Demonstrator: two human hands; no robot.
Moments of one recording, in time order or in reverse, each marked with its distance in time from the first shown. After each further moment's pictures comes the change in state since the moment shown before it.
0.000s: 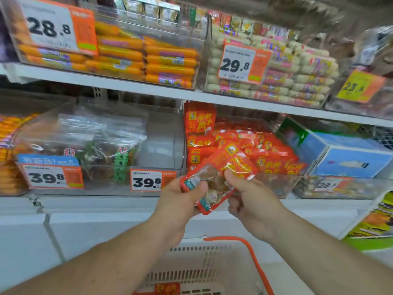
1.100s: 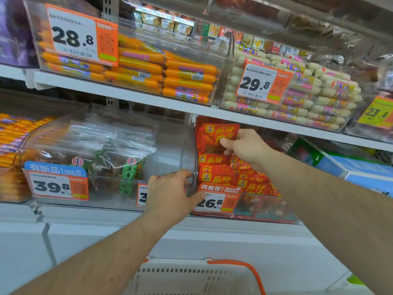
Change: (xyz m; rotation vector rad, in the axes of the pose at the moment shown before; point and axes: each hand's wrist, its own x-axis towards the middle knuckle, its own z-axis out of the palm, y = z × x) left_hand 0.064 0.019 -0.039 1.377 0.305 0.570; right_hand 0.114 -0.097 0.042 -0.817 -0.031 -0.392
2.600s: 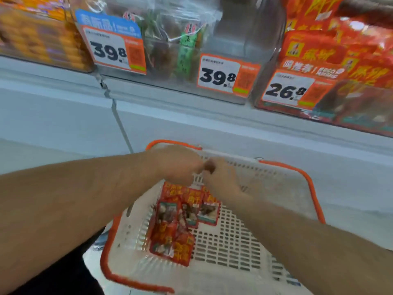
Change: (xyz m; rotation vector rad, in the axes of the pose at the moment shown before) left_hand -0.120 -0.102 0.022 0.506 -1.042 0.383; right_hand -0.172 0.170 0.255 -0.150 -0.354 0.078
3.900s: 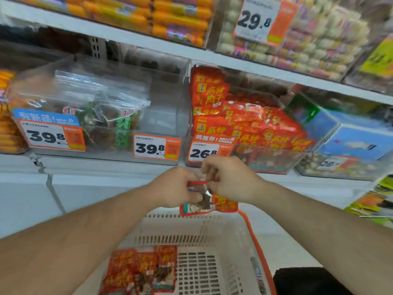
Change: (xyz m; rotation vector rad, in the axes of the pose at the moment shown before) left_hand 0.031 0.044 -0.101 -0.804 0.422 0.070; right_hand -0.038 -0.068 -0.216 -0.424 0.048 -0.305
